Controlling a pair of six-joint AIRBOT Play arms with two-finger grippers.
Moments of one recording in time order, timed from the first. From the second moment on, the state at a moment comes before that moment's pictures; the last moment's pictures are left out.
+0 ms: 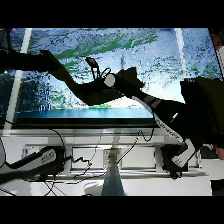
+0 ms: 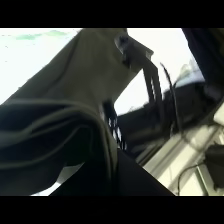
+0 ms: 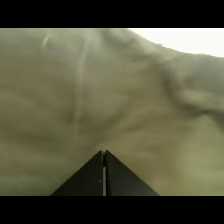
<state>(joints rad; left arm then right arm) 0.23 -1.27 1.33 0.62 -1.53 -0.97 0.72 -1.81 1.51 -0.77 0.67 1.42</state>
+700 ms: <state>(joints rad) -0.44 -1.53 1.33 0.71 -0.73 -1.37 0.04 -1.60 1.52 -0.93 1.04 1.42</state>
